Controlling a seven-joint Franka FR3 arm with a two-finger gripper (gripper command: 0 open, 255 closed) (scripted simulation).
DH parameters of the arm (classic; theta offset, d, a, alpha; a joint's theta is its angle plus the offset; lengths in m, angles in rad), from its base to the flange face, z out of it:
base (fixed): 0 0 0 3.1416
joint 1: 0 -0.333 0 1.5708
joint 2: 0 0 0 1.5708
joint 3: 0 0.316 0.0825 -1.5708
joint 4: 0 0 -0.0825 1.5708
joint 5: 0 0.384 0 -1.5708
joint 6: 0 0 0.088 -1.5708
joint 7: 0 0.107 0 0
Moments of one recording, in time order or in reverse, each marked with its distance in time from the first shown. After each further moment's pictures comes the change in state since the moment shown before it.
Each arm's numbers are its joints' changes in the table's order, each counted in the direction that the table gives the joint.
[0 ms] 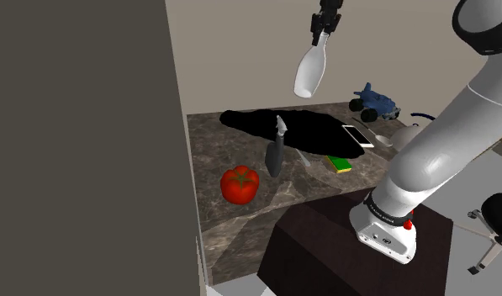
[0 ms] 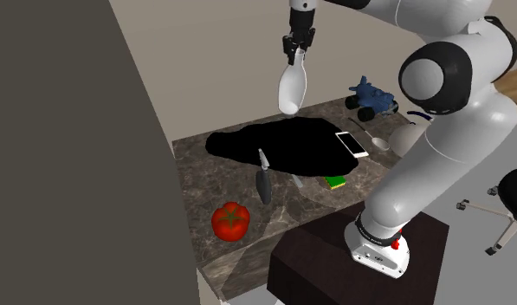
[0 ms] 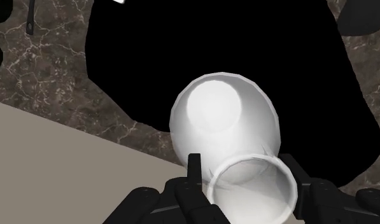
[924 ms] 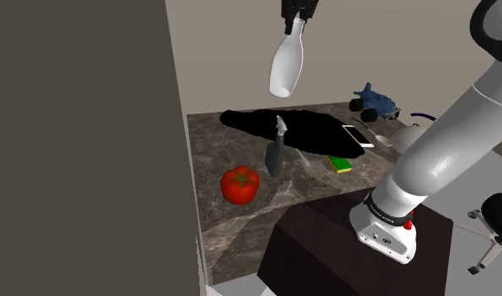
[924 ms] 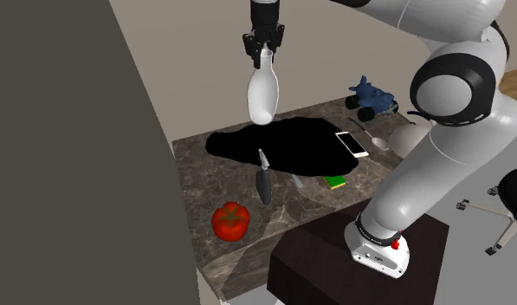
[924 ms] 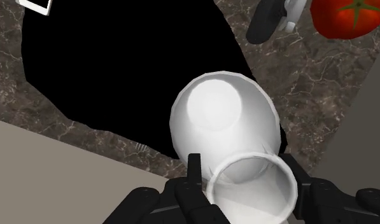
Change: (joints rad) arm -0.147 -0.040 0.174 -0.100 0.015 0.134 0.324
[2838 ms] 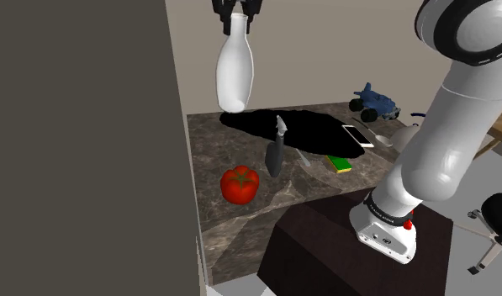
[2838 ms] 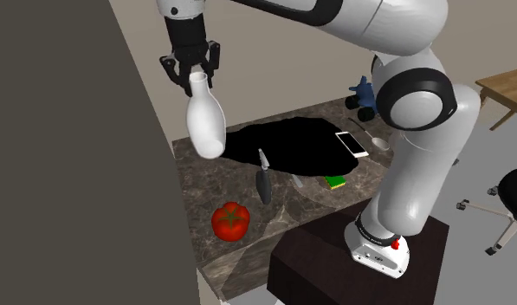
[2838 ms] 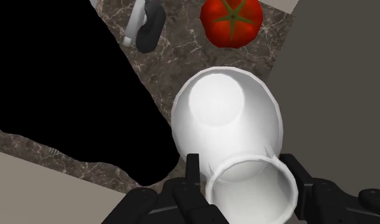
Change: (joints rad) arm -0.273 0.244 0.214 -0.362 -0.049 0.113 0.472
